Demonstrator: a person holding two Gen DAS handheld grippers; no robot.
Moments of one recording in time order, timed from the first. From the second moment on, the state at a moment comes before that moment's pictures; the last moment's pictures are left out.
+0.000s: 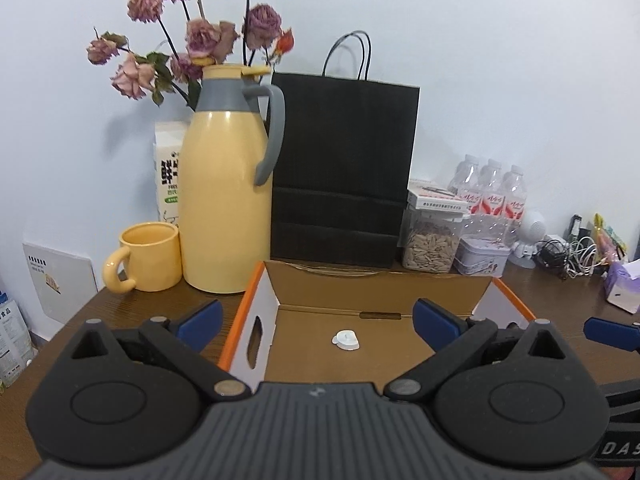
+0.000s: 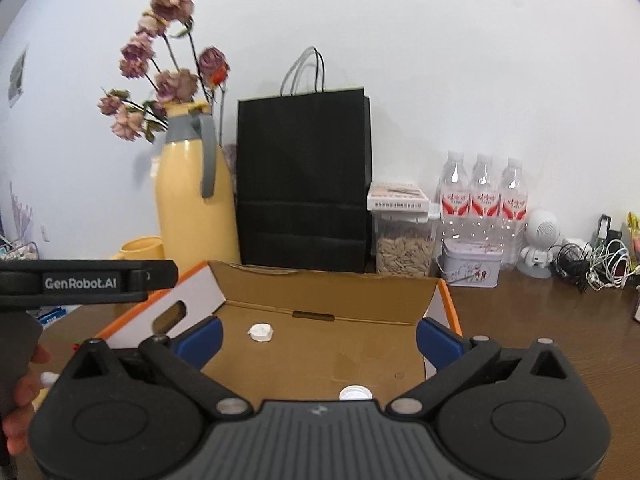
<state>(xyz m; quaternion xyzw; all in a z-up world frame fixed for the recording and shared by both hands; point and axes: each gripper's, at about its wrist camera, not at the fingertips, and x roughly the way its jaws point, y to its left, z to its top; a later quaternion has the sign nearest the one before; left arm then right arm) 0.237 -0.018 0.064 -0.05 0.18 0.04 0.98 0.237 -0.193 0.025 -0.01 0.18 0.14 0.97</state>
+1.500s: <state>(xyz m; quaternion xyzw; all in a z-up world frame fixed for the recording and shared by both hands) 0.070 0.053 0.006 -0.07 0.25 0.05 0.97 0.102 -0.170 -0.038 -0.04 0.27 0.19 0.94</state>
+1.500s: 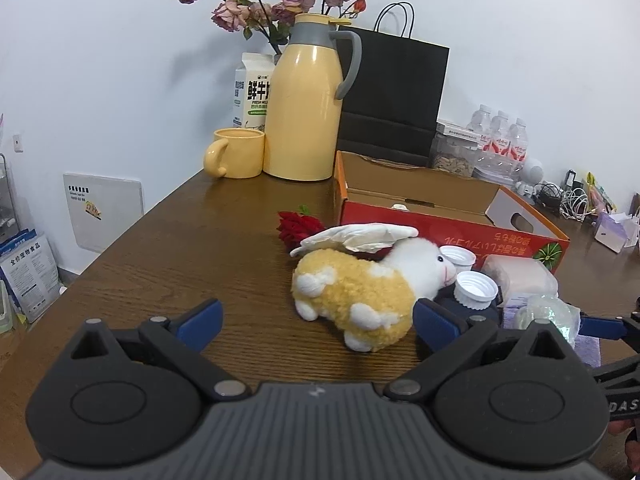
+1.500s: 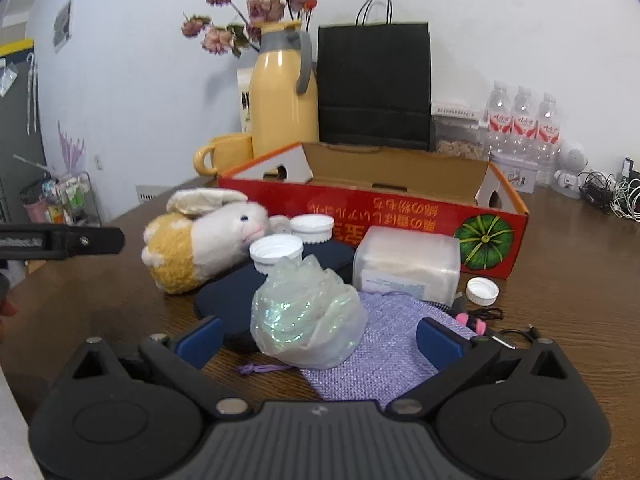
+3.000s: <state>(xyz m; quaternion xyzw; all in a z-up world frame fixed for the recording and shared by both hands) 0.107 -0.040 0.007 -0.02 0.26 -0.07 0.96 0.106 -0.219 -0.022 -0.02 0.22 0.17 0.96</state>
